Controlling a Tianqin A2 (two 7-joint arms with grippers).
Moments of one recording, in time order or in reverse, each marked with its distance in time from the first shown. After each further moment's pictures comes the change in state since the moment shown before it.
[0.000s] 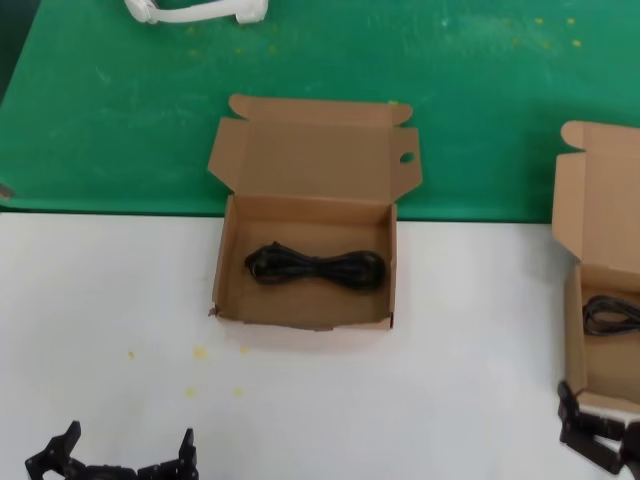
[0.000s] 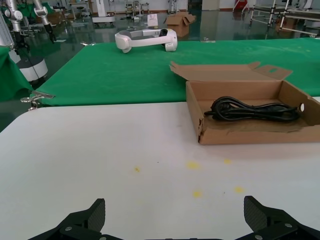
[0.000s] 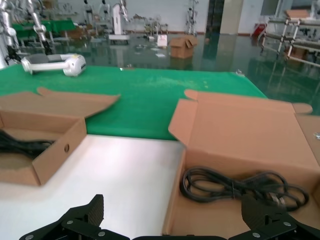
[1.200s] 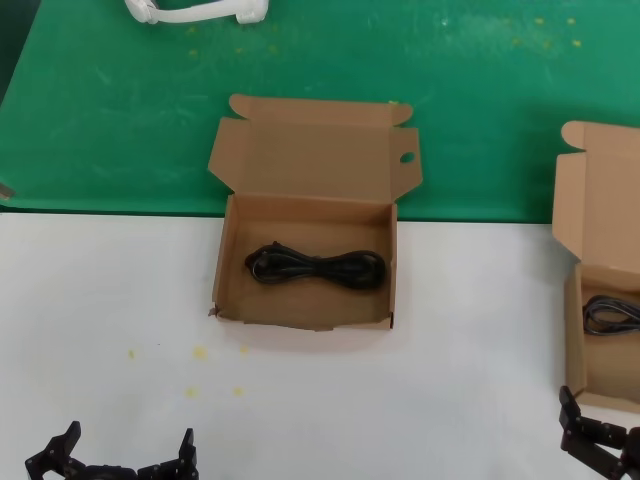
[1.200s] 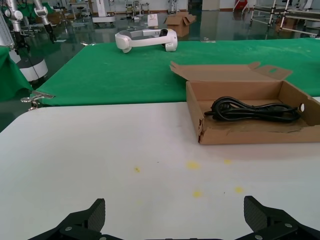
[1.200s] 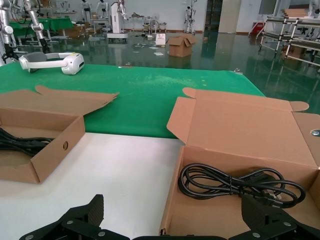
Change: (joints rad) left arm 0.000 0.000 0.000 0.000 0.000 0.000 0.000; right arm -0.018 -0.006 0.001 0.005 0.000 0.014 -0.006
